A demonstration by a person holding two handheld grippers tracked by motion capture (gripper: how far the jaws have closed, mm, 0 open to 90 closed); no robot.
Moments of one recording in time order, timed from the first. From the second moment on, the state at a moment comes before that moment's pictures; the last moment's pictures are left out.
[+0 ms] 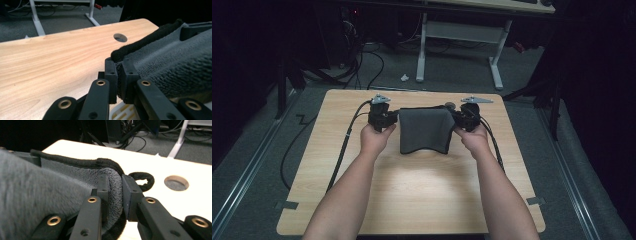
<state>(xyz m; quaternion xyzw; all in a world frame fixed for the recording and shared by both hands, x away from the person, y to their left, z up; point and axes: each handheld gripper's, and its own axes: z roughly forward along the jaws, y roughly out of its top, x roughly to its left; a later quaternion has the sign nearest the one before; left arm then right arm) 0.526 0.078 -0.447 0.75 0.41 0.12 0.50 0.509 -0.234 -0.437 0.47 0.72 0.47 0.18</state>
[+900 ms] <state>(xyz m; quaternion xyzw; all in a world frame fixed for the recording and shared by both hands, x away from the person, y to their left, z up) 0.520 0.080 -0.462 0.75 0.42 0.11 0.50 0.510 -0.235 -0.448 0.50 0.71 0.46 0.17</state>
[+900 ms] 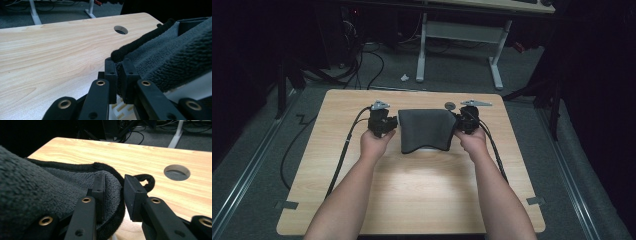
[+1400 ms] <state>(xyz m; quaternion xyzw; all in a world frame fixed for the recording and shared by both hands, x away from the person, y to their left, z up) 0.520 0.081 -0.457 0.75 0.43 0.11 0.50 0.505 -0.250 -0.426 0.49 0.70 0.46 0.22</state>
